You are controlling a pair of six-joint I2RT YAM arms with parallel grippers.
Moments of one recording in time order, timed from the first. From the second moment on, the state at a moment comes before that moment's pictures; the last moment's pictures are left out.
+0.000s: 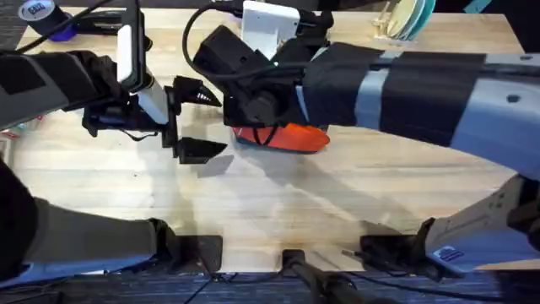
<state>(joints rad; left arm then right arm) 0.31 1.59 0.85 -0.95 1.06 1.77 0.95 1.83 1.38 -0.64 0.26 0.90</state>
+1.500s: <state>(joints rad) 0.26 1.59 0.85 -0.95 1.21 1.77 0.93 1.68 1.36 -0.70 0.12 0.81</state>
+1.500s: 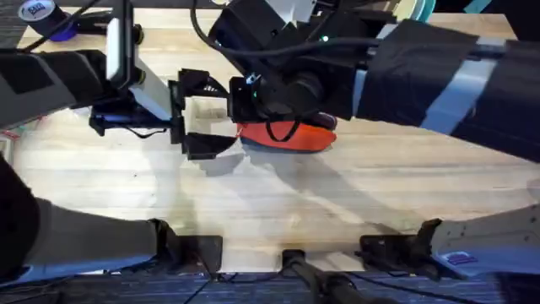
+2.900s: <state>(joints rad) 0.07 1.59 0.84 -0.68 1.14 1.46 0.90 1.68 1.36 -0.68 0.11 0.74</state>
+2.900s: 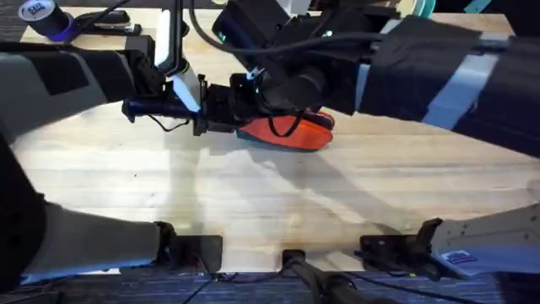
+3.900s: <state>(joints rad) 0.06 1.59 0.84 -0.67 1.12 1.46 0.66 1.66 1.37 -0.95 0.13 0.64</state>
